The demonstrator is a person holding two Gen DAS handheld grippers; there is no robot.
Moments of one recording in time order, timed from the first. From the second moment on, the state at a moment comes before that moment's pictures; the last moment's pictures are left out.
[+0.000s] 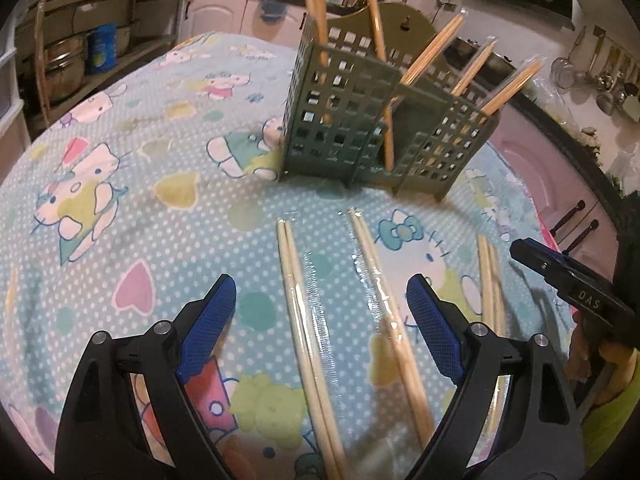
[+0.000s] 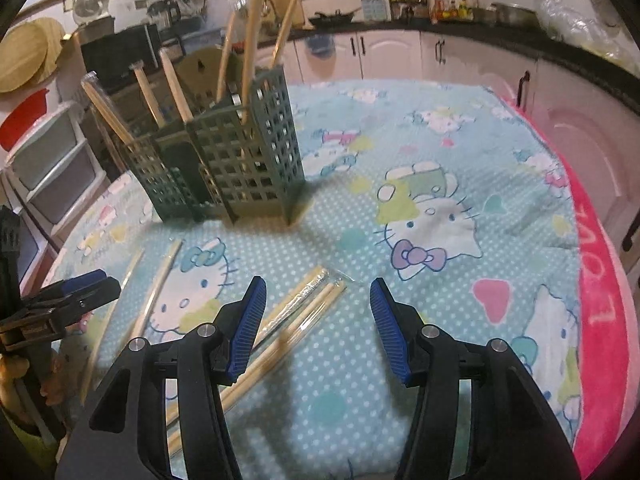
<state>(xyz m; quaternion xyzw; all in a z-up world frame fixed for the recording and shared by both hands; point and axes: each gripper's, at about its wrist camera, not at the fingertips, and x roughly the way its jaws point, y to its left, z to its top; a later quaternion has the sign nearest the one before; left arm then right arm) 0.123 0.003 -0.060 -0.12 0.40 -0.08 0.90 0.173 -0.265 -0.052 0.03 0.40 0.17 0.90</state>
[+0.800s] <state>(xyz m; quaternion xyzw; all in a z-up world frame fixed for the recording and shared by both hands) 0.151 0.009 -0.065 -0.14 0.42 -0.09 0.89 0.227 -0.237 -0.069 -0.04 0.43 0.20 0.88</state>
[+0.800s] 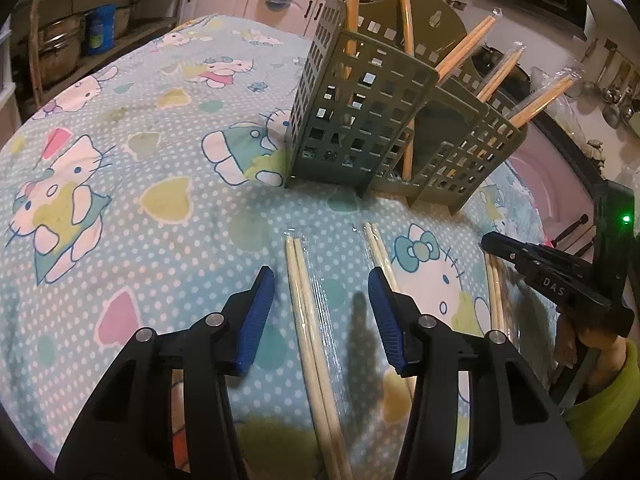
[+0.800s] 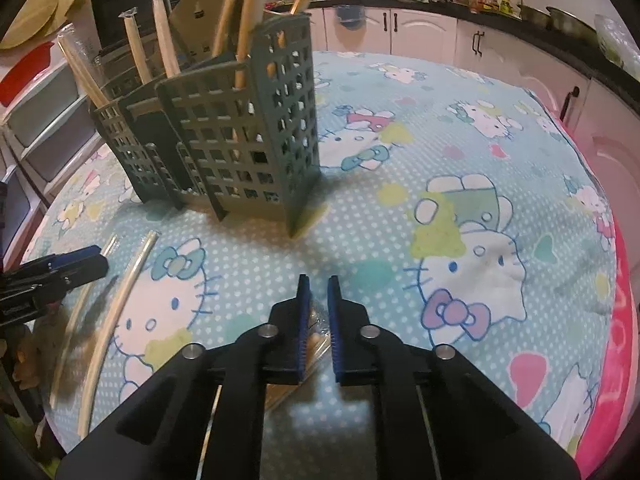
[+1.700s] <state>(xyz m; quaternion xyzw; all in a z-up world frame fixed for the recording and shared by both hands) 0.184 0.016 -0.059 -0.16 0.43 -0.10 0.88 0.223 -0.246 -0.049 0.04 0.45 0.26 0.86</state>
